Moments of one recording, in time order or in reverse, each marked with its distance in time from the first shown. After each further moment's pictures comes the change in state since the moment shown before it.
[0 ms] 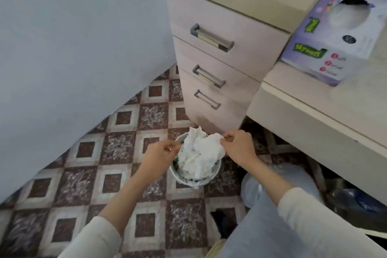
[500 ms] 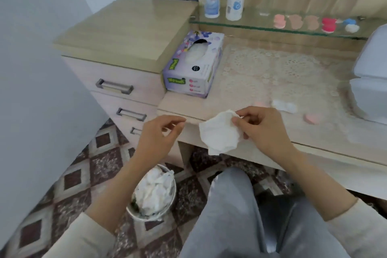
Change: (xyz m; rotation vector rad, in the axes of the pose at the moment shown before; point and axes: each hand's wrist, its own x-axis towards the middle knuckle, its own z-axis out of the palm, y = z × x) left_hand -0.025 0.229 0.026 -0.139 0.031 0.658; right_hand -0.119 0.017 -0.234 0.328 0.466 -0.110
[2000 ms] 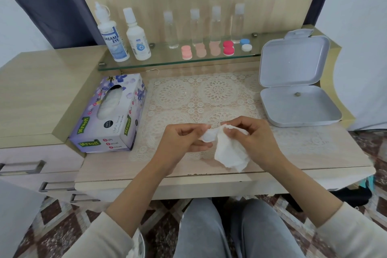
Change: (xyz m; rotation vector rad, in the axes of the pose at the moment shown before) left_hand 0.082 0.137 0.129 -0.702 -0.531 -0.235; right_hand 0.018 0.050 -0.116 0.240 0.266 0.086
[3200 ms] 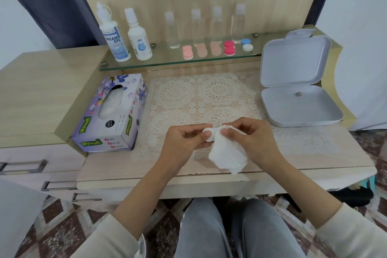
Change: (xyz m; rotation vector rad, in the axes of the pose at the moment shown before) left_hand 0.001 -0.008 0.005 -0.015 0.047 0.066; right_hand -0.001 -0.002 0.003 -0.015 0.060 0.060
